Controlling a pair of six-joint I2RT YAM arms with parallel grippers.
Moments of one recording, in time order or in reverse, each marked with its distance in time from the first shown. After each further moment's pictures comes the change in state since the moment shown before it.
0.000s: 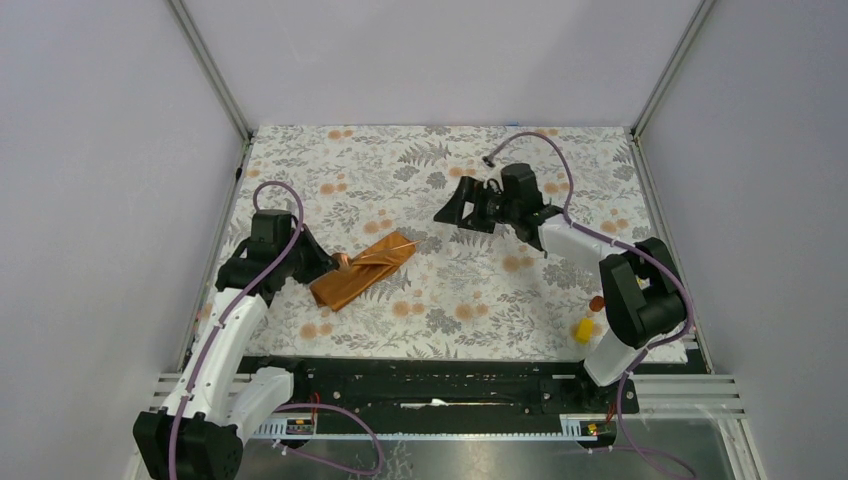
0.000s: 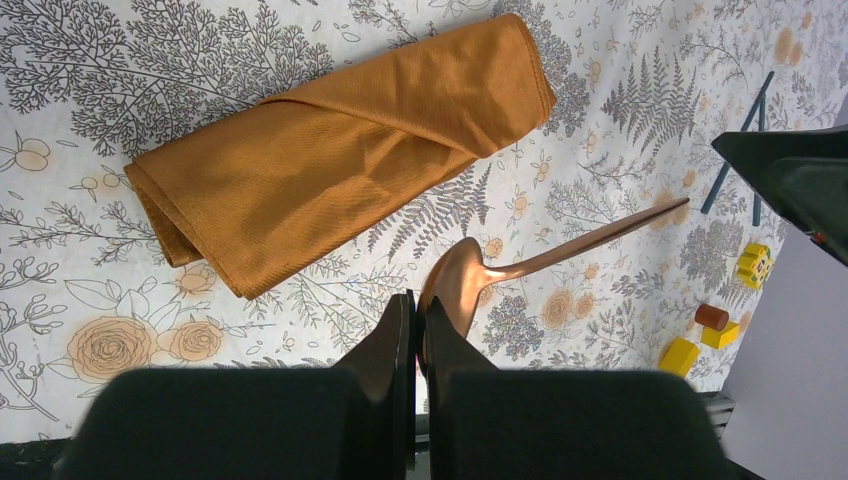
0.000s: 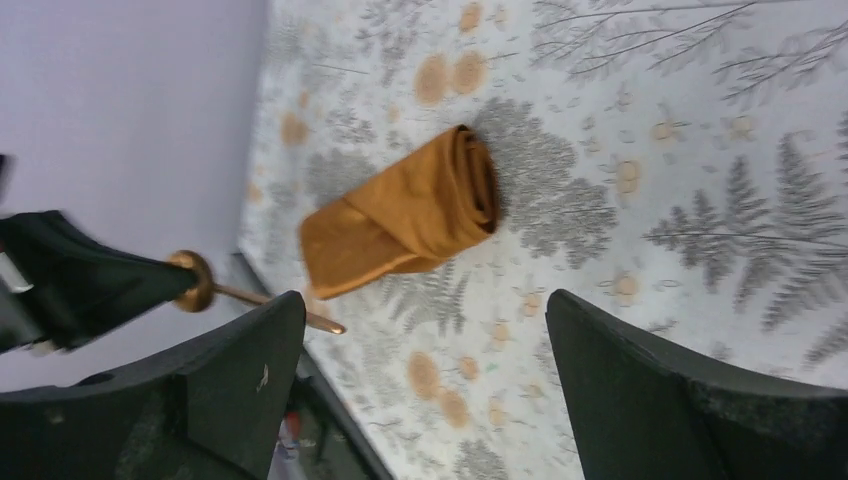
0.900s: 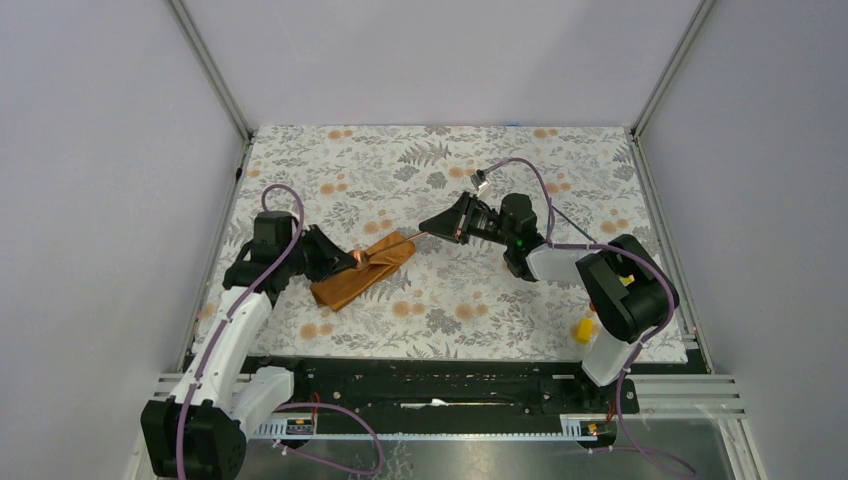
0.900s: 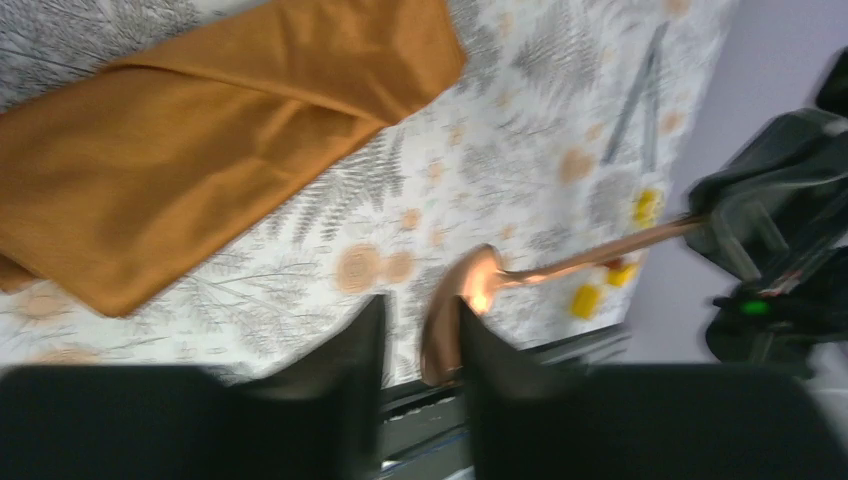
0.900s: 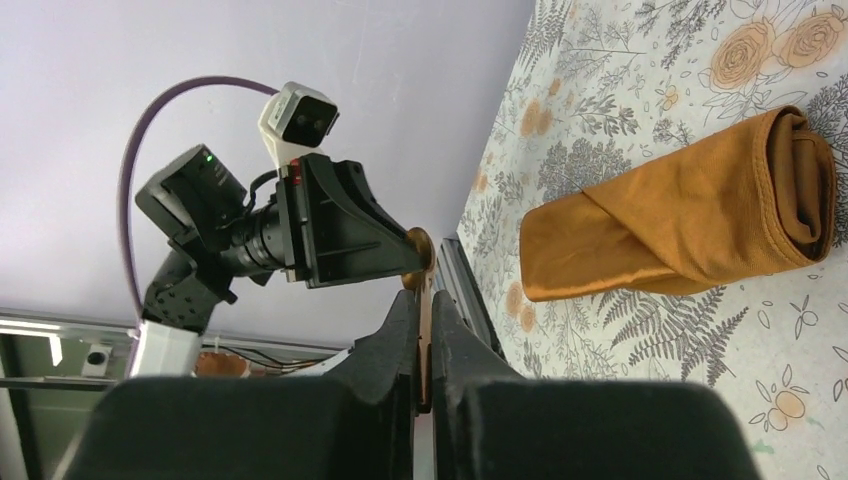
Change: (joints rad) left arm 0.032 0.017 -0.095 0.182 0.241 -0.126; right arm 0.066 0.057 -0.276 0.873 -0.176 0.595
